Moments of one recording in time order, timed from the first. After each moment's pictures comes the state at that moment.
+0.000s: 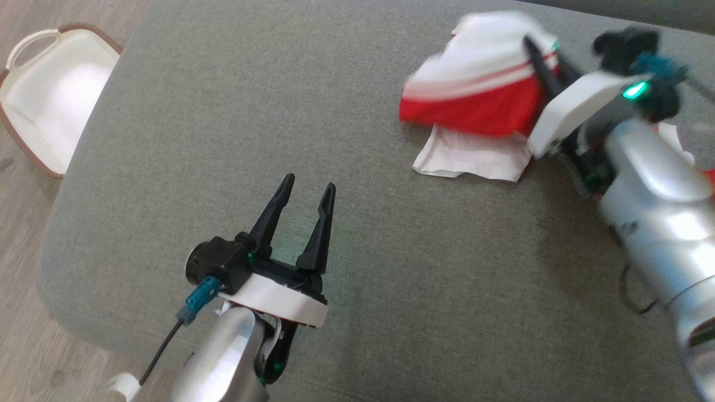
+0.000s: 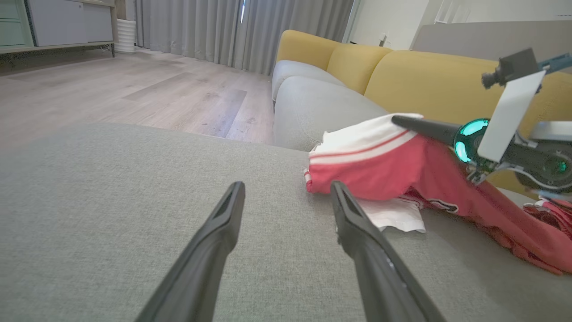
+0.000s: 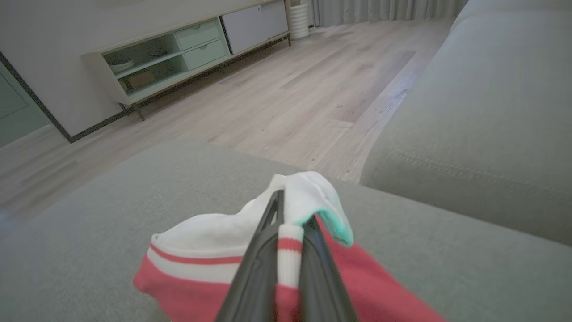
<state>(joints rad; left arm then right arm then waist) -0.32 0.05 -0.45 0.36 -0.40 -0.13 -0.25 -0.93 -0.24 0.61 0.95 0.61 0.13 -0.11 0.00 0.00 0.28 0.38</state>
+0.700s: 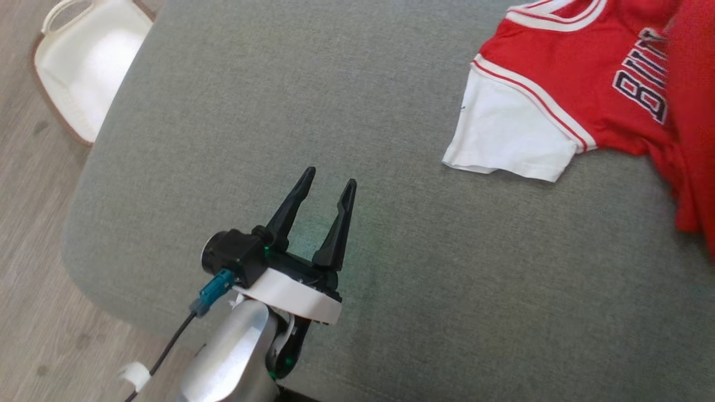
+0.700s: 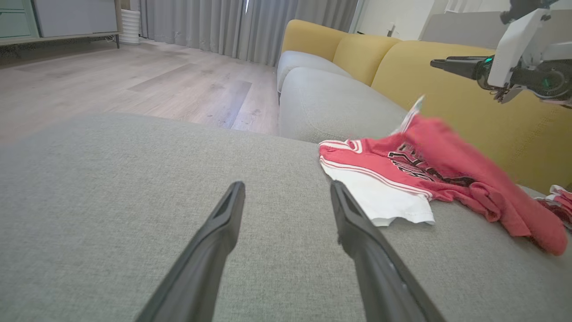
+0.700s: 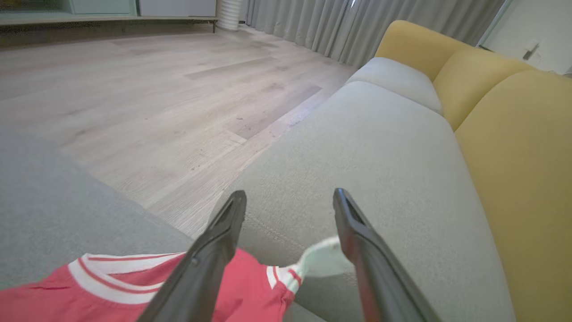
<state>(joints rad) -0.36 0.05 -0.52 0.35 -0.42 -0.13 -0.25 -1.36 -0.50 0.70 1.27 0.39 0.13 -0.10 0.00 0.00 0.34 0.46</state>
